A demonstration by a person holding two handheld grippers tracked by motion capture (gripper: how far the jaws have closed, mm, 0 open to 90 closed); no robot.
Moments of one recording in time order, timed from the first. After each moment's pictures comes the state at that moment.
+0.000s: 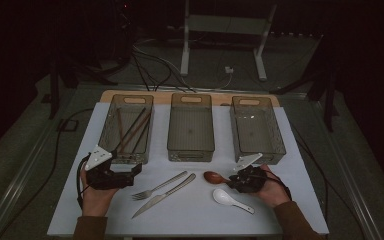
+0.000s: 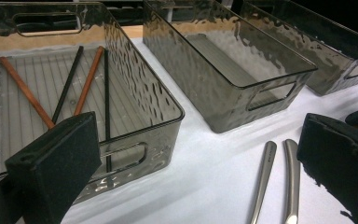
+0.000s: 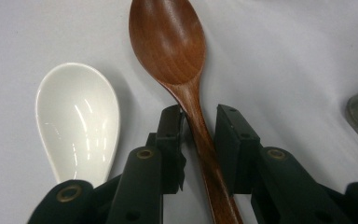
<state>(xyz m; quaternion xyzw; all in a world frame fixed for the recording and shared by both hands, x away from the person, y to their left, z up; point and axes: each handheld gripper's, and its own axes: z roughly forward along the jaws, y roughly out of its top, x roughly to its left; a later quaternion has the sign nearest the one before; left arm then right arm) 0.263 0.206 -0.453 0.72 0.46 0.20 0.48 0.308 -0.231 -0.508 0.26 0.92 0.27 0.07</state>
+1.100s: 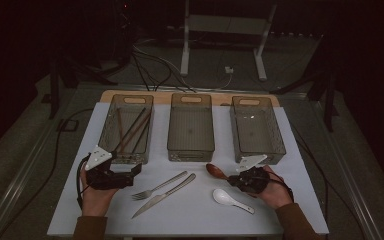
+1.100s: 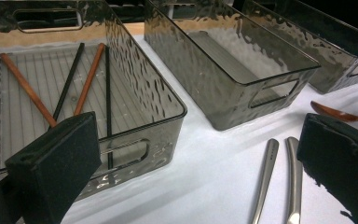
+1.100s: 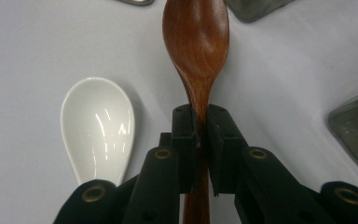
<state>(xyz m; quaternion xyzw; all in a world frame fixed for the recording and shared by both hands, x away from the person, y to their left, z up) 0.264 0.207 -0.455 0.72 0.46 0.20 0.48 0.299 -0.234 -0.495 0.25 0.92 0.30 0.09</state>
